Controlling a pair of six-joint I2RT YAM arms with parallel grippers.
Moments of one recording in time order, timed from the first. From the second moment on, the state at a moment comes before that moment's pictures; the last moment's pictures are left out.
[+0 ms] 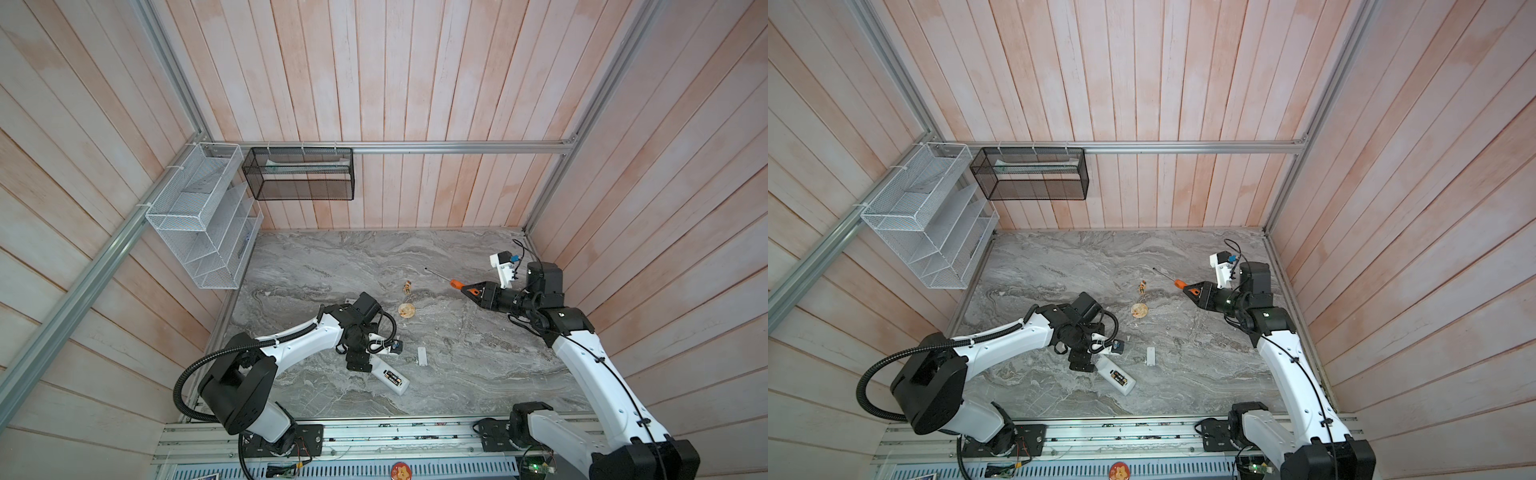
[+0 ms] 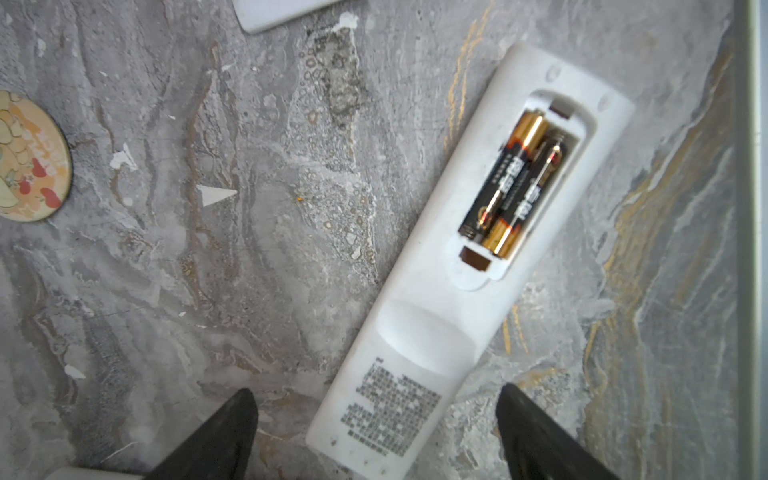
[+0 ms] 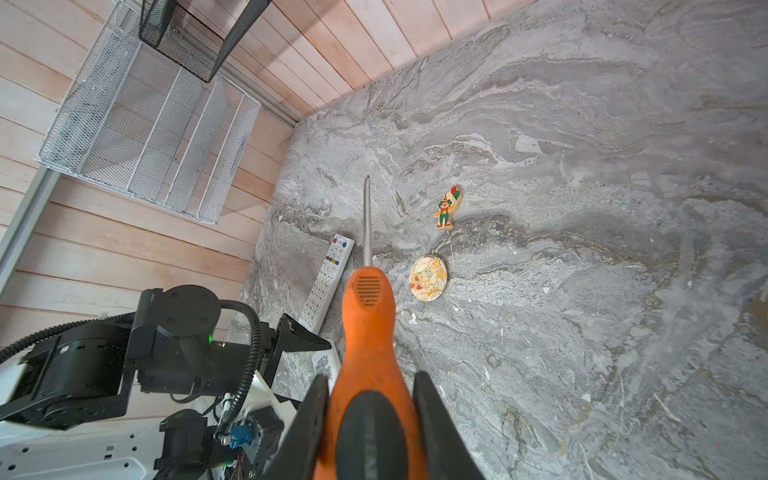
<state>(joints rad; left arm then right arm) -0.71 1.55 0.94 -0.70 0.22 1.06 0.11 1.03 0.89 -0.48 -0.70 0.44</state>
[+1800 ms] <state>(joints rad) -0.98 1.62 0.85 -0.44 0.07 0.57 0.59 1.19 1.22 -1.37 -0.36 0.44</state>
